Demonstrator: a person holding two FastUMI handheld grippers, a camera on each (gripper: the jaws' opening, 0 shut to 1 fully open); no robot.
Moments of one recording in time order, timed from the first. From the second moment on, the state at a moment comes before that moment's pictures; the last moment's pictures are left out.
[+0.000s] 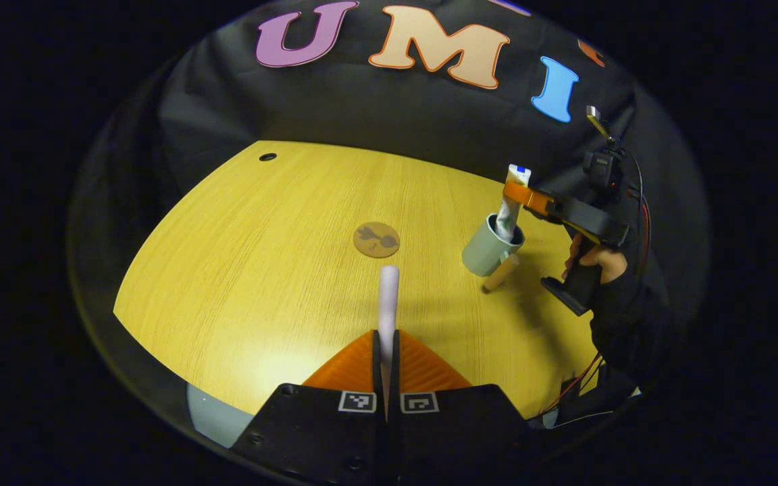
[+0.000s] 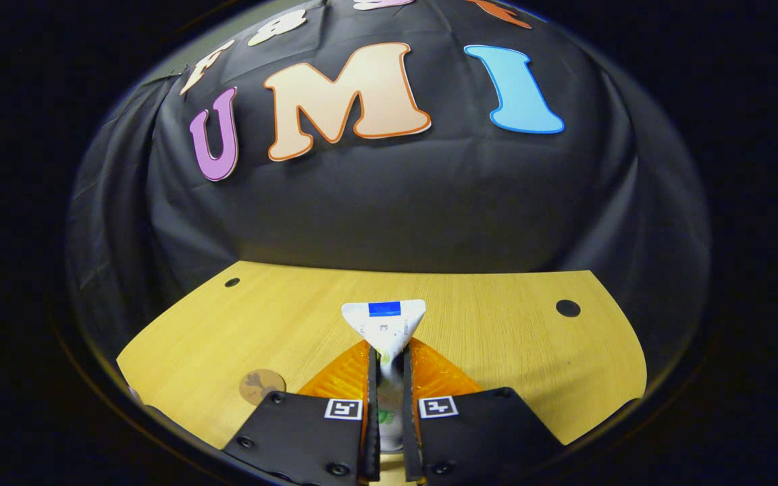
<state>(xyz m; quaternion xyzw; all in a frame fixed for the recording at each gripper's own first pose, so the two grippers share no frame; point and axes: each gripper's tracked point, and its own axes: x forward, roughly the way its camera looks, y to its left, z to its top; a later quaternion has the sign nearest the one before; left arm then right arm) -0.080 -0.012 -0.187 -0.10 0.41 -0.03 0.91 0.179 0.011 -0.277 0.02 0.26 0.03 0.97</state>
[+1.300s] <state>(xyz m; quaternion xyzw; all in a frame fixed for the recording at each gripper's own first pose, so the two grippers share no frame) 0.120 -0.136 -0.083 -0.25 0.15 -0.17 0.94 -0.011 -0.102 -0.234 0.12 0.30 -0.04 0.94</state>
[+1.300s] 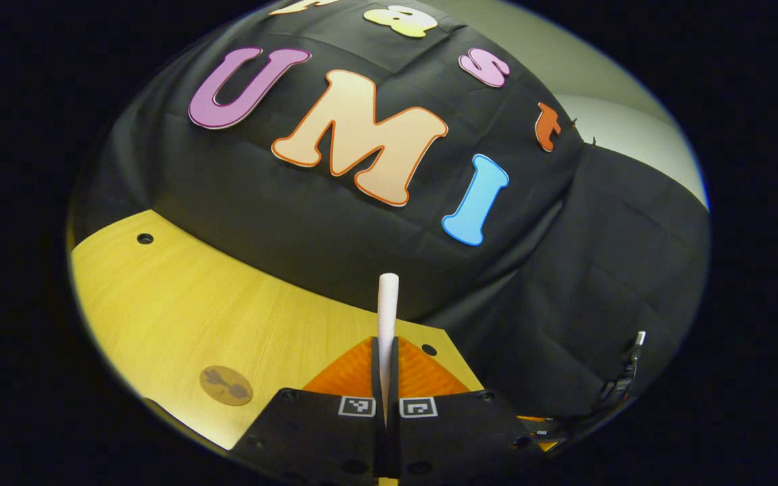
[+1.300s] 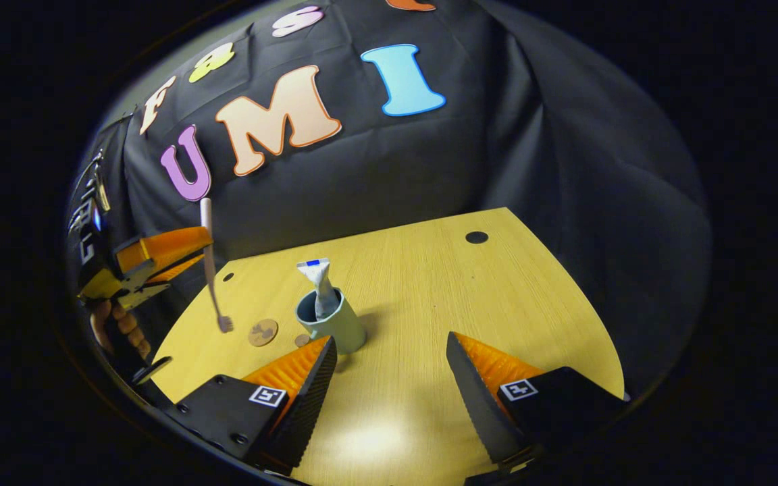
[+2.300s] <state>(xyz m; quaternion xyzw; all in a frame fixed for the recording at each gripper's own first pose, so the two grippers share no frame) 0.155 -0.177 -0.162 -0.19 0.14 -0.10 0.97 -0.031 -0.144 -0.230 0.11 0.32 -0.05 0.94</state>
